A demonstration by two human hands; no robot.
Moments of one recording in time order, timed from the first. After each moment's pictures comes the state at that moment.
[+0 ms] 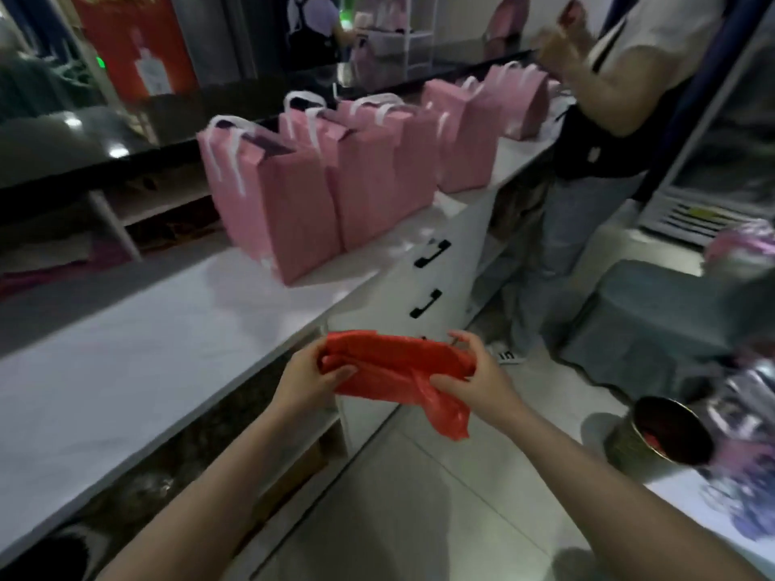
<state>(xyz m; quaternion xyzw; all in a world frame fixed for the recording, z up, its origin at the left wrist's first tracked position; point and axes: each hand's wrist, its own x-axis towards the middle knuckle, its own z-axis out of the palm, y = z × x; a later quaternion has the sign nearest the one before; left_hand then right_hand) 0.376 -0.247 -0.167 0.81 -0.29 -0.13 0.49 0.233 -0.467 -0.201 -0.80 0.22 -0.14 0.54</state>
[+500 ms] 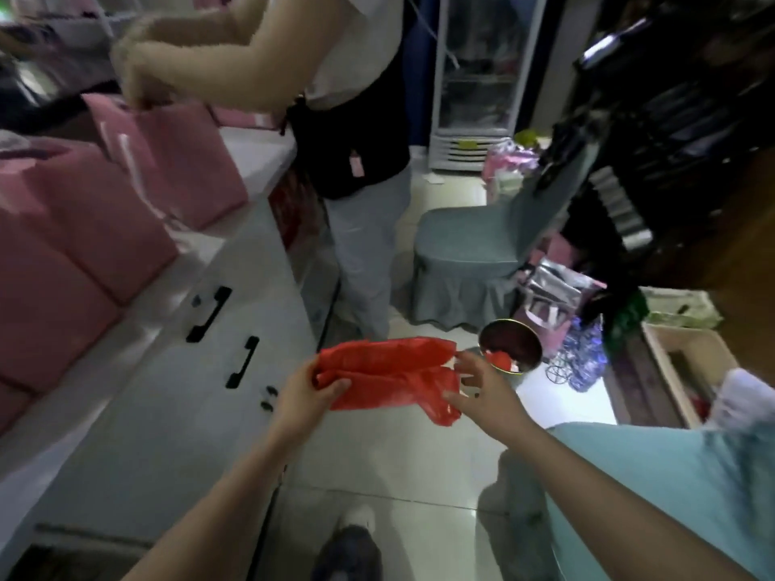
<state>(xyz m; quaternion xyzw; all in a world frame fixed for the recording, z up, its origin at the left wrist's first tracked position) 0.325 -0.570 -0.209 0.74 -0.44 -0.29 0.41 0.071 -0.683 -0.257 -0.70 0.47 -0.24 0.48</state>
